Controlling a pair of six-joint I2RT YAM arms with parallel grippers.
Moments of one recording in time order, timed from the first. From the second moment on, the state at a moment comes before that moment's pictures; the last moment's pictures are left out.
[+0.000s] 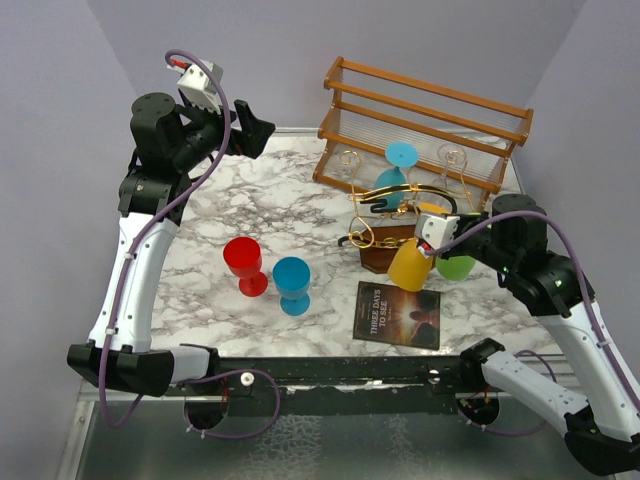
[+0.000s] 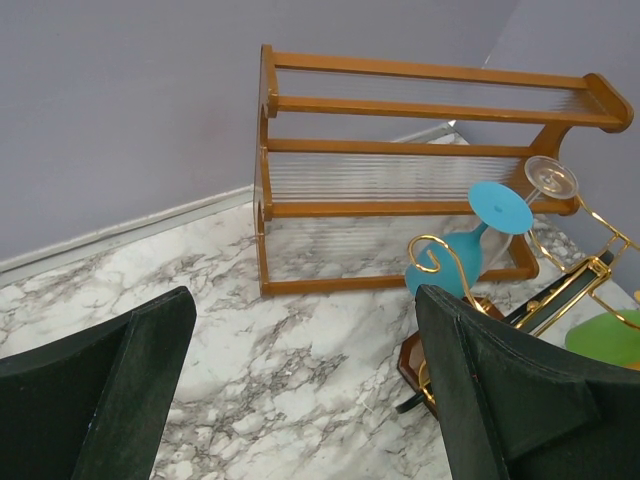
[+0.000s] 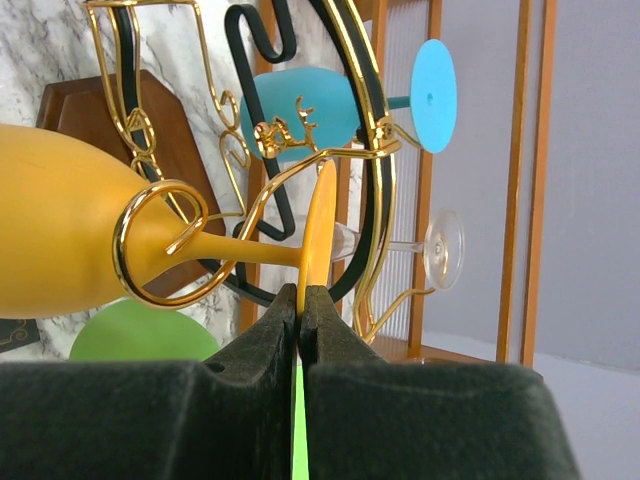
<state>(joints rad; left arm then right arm) -0.15 1.28 1.59 -0.37 0.44 -0.17 0.46 0.81 1.13 -0.79 -0.13 -1.10</state>
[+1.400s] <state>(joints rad) -0.15 1.31 1.58 -0.37 0.44 -0.13 0.46 0.75 1.13 -0.87 -0.26 -1.17</state>
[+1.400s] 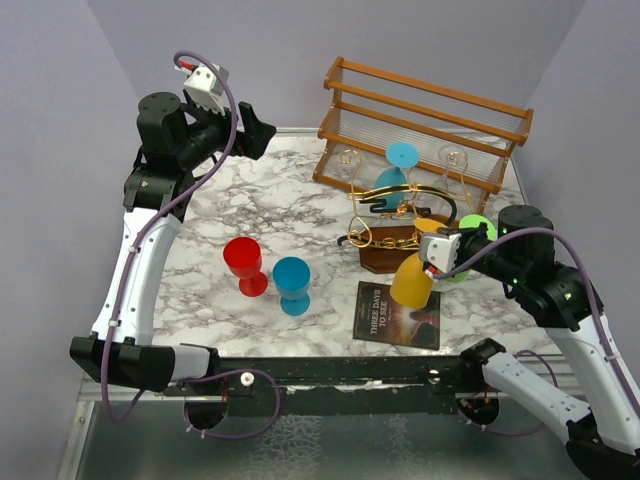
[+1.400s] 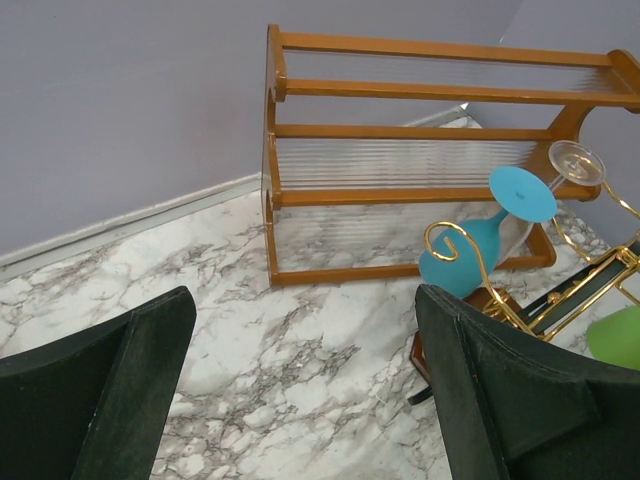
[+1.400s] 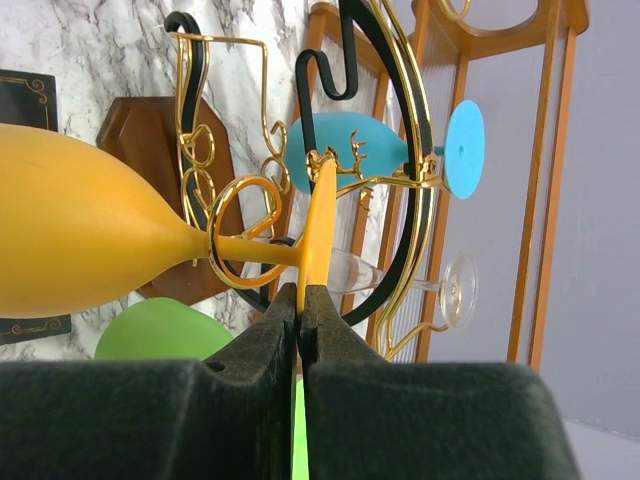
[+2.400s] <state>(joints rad) -0.15 1.31 1.58 -0.37 0.44 -0.12 0.46 0.83 1.14 -0.86 -0.41 -1.17</state>
